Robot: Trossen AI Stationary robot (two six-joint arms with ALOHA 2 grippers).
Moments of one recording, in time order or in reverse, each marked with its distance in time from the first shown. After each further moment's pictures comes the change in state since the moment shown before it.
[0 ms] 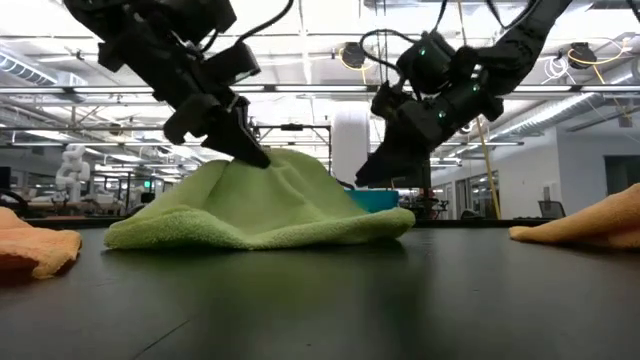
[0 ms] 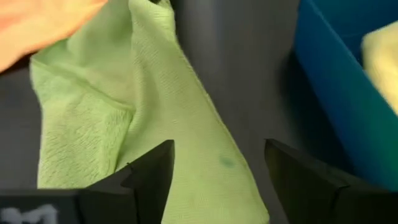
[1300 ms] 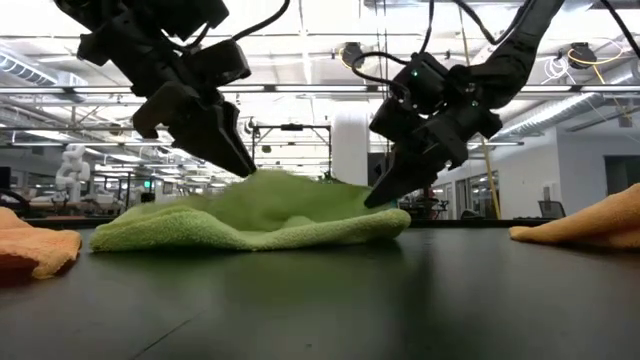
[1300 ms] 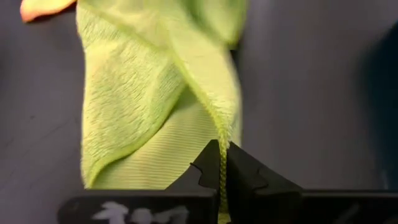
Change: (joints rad) left arm -0.080 0.000 0.000 -0.090 0.030 -0.171; right arm 0.023 0.085 0.001 -0.030 -0.167 -0.140
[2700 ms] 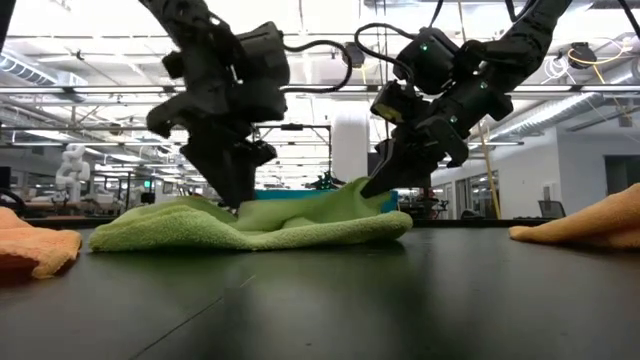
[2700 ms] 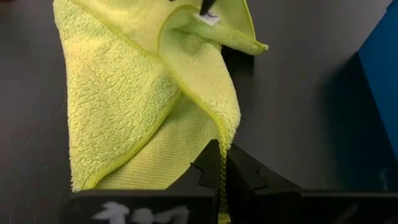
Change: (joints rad) left arm 0.235 0.264 0.343 -0.501 0.501 0.329; right arm 0.103 -0.062 0.000 -0.020 0.230 -0.045
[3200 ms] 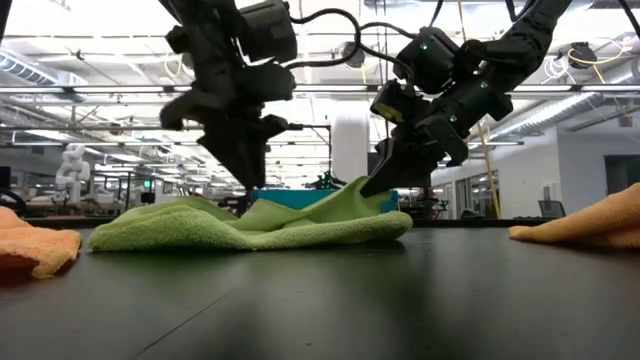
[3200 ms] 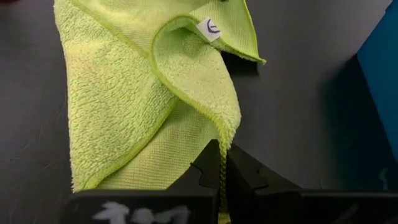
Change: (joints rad) left arm -0.033 -0.005 0.083 -0.050 -0.211 0.102; right arm 0.000 0.000 0.000 0.002 0.000 0.004
